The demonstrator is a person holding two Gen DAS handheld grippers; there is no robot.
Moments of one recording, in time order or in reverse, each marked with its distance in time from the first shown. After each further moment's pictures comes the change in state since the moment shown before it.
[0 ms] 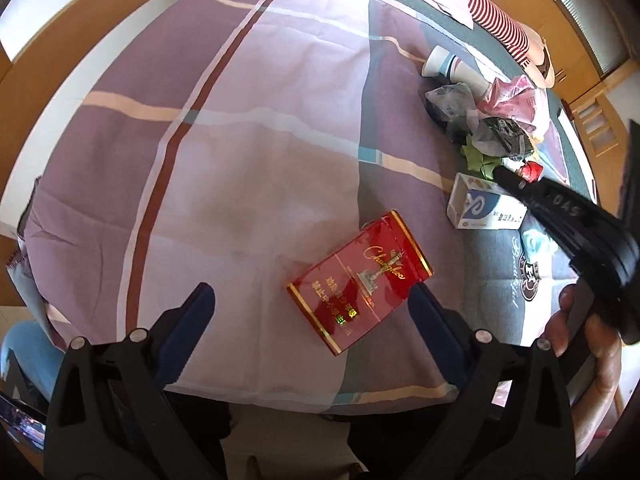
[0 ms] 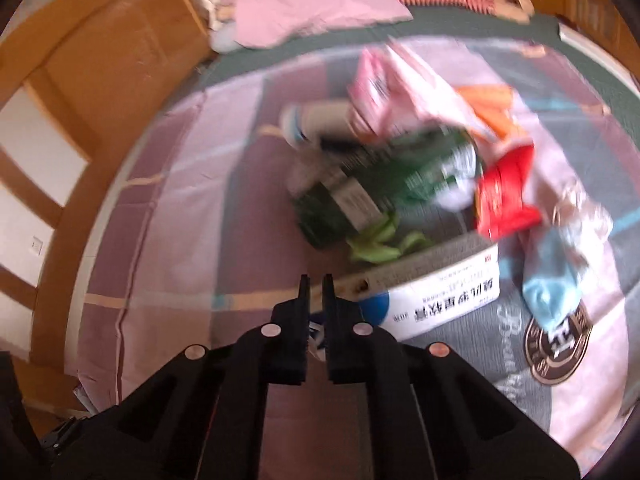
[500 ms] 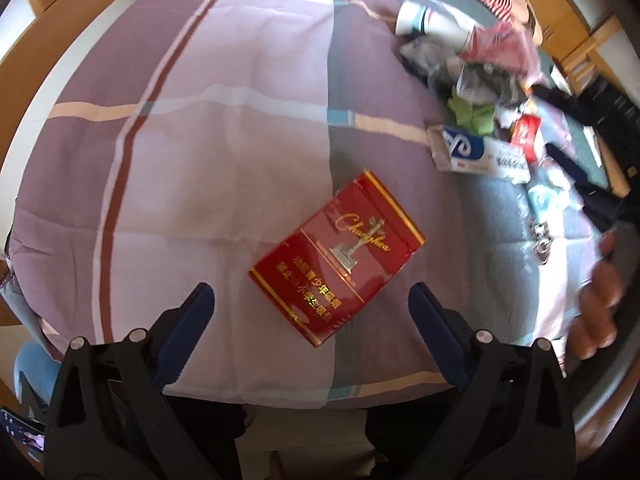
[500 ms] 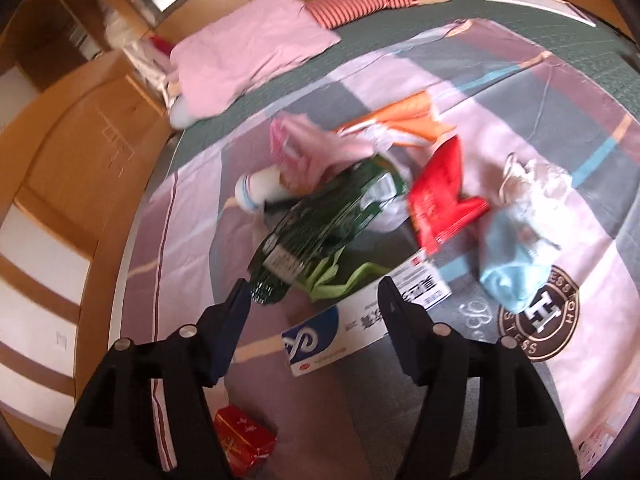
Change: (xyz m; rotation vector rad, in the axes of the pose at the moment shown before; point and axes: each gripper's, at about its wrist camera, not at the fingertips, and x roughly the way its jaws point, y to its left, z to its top) left arm 0.025 -0.027 -0.010 0.133 0.060 0.043; right arm -0.033 -0.054 0.001 0.315 -0.134 0.009
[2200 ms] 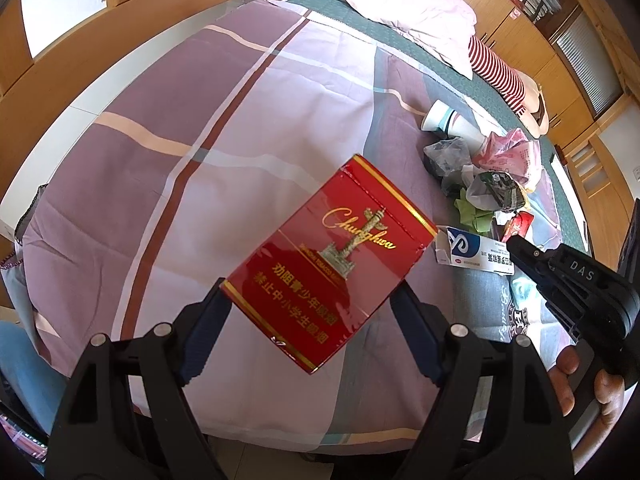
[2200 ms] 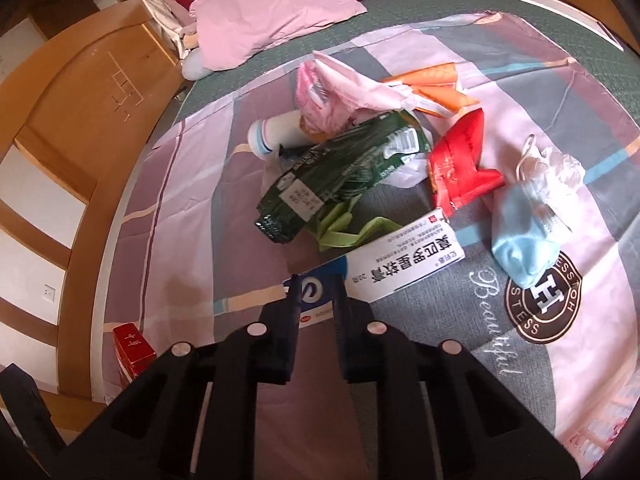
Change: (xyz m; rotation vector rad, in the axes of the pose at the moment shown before) left arm -0.033 0.038 0.005 -0.200 -0.243 -0.066; right arm 0.009 0.010 -0.022 -0.115 0.137 -0.023
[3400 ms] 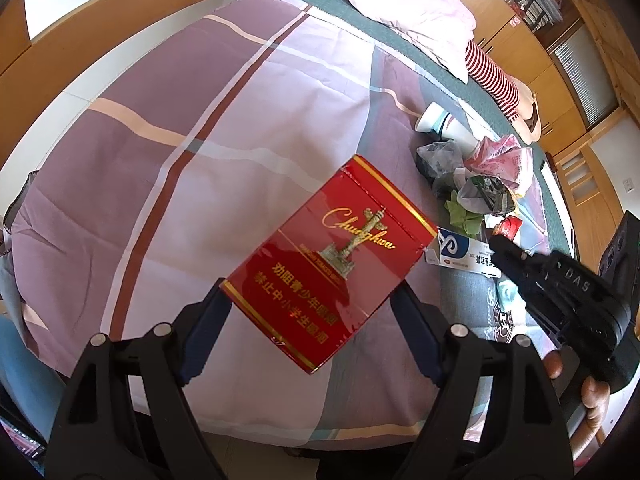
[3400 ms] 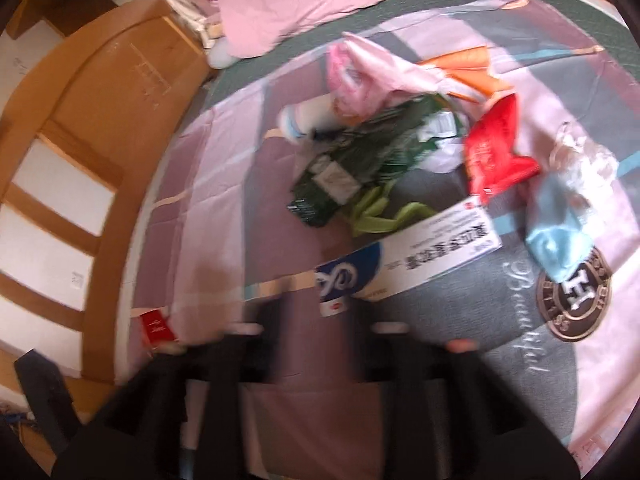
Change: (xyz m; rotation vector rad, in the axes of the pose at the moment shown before) left arm 0.002 0.005 0.000 -0.038 0.024 -0.055; right arm 0.006 0.002 -0.001 -0.011 0.055 0.100
